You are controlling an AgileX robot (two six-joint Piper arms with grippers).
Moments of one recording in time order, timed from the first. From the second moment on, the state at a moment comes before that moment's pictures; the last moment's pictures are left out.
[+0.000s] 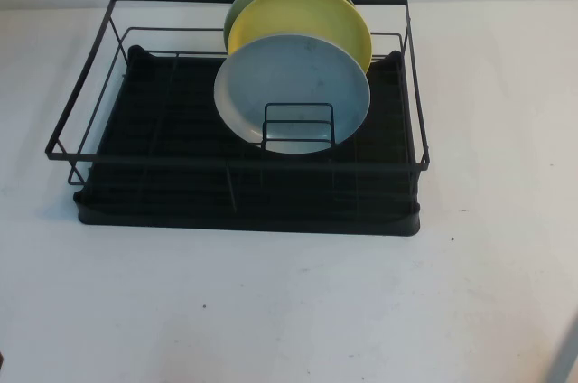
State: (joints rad) right arm 0.07 -0.01 0.03 0.11 0.35 0.01; left arm -0.12 -0.01 0.02 0.05 0.33 -0.11
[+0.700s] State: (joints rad) right arm 0.07 -0.01 0.03 0.11 0.35 0.01; left arm -0.12 -0.01 0.02 0.05 0.33 -0.12
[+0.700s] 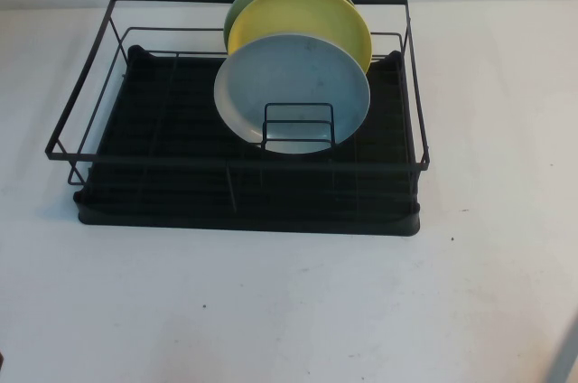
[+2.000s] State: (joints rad) right arm 0.07 -0.01 0.03 0.11 0.35 0.01; left arm -0.35 0.62 -0.95 -0.03 0.89 0.07
